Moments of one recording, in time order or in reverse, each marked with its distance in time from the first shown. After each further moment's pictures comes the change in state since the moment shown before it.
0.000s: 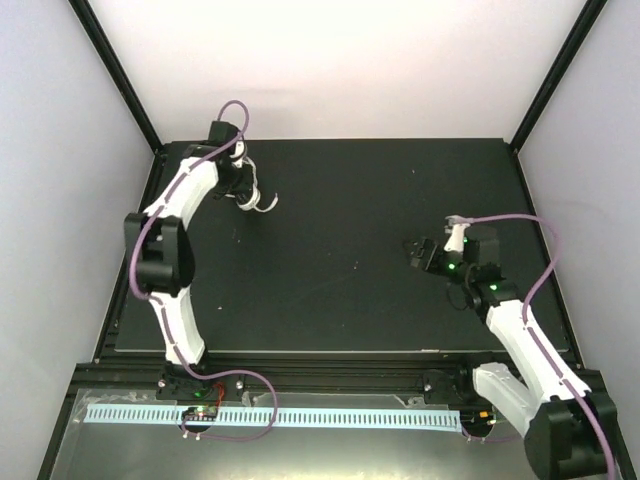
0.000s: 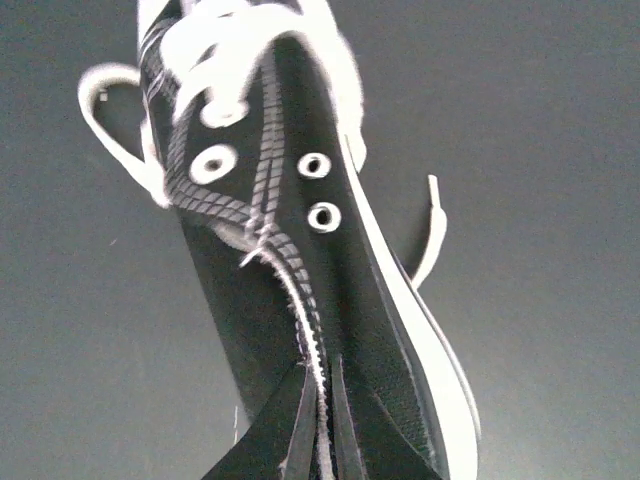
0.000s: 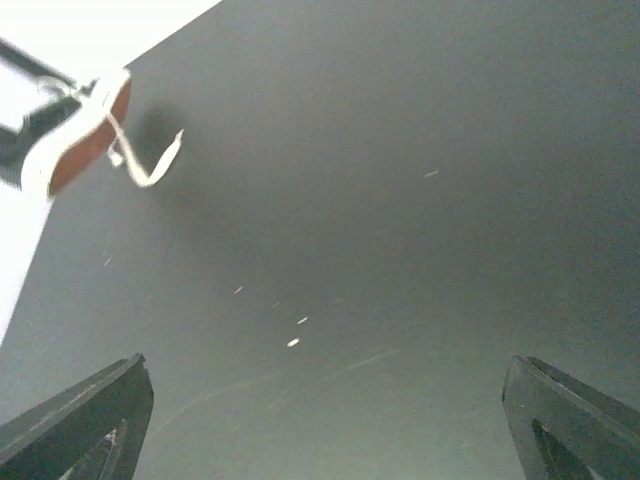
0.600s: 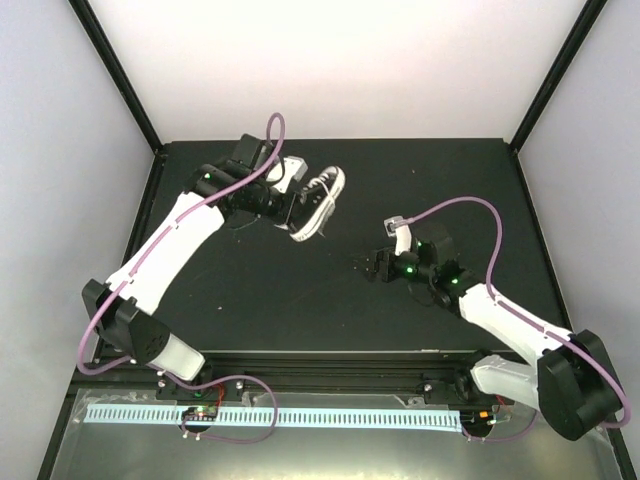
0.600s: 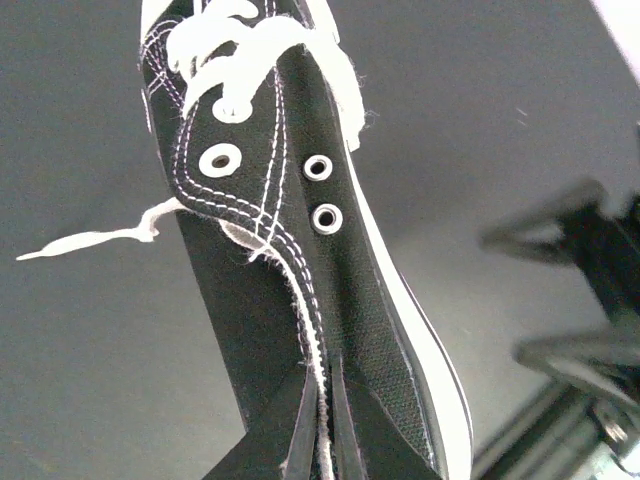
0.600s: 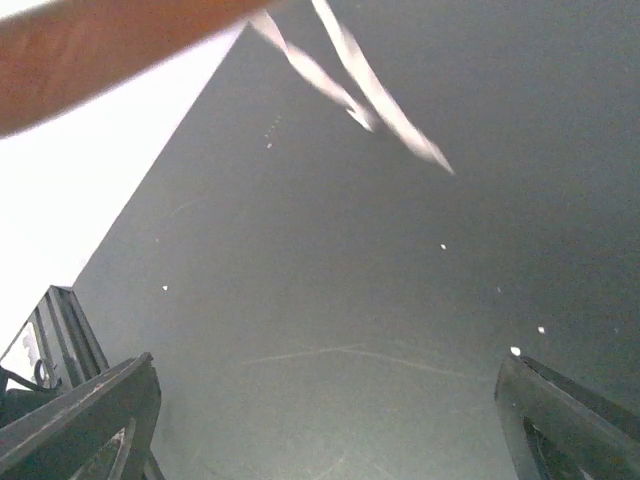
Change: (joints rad) left arm -0.348 -0.493 -0.119 -0.194 0.258 0.002; right arm 0.381 0.229 0.020 0.287 -0.116 -0.040
